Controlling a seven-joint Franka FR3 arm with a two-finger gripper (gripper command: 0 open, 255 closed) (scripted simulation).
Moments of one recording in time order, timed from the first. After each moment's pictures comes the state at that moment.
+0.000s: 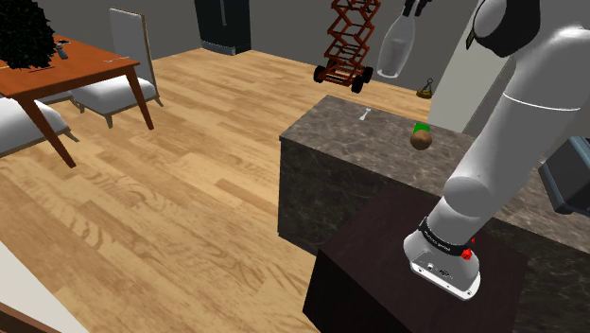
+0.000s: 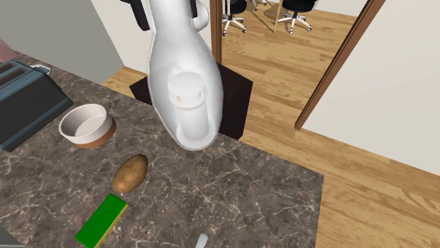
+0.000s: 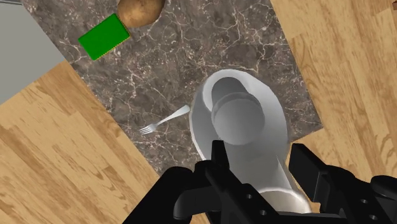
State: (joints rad) arm -0.19 0.11 -0.55 -1.15 0.11 1.35 -0.42
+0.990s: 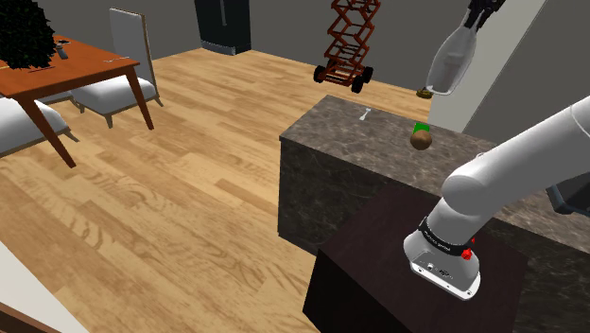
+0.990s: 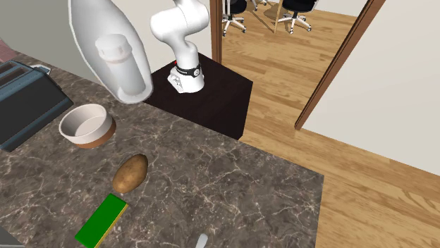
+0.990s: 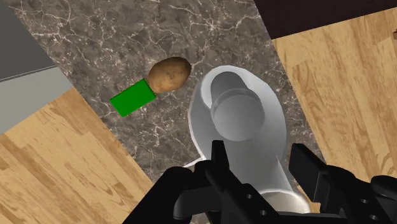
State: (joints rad) arm -0.23 -0.39 -0.55 -1.60 -0.15 1.38 -0.51
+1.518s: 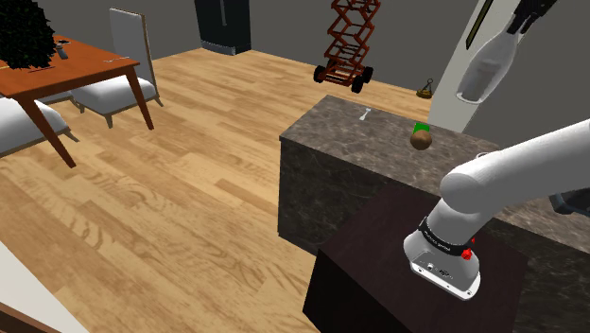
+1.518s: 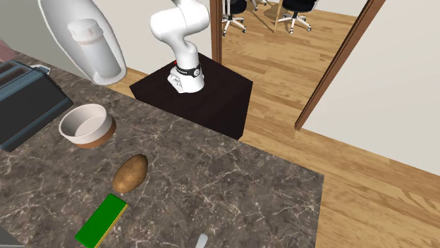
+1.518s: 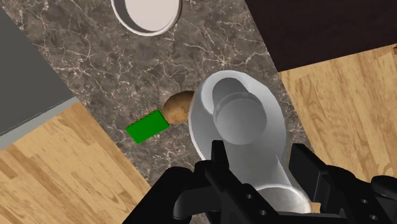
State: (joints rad) arm -0.30 -0.56 -0.59 -1.67 -0.24 1.31 -0.62
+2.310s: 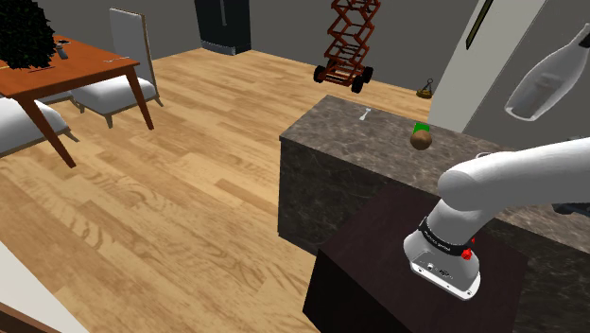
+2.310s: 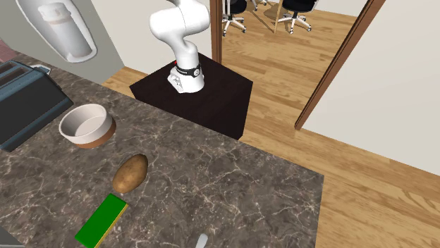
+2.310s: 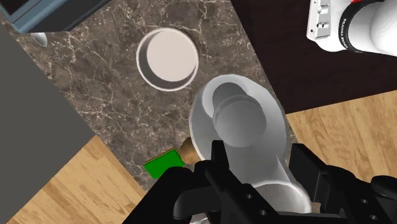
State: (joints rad) arm -0.38 -0.72 -0.69 -1.66 -0.39 1.19 -0.84
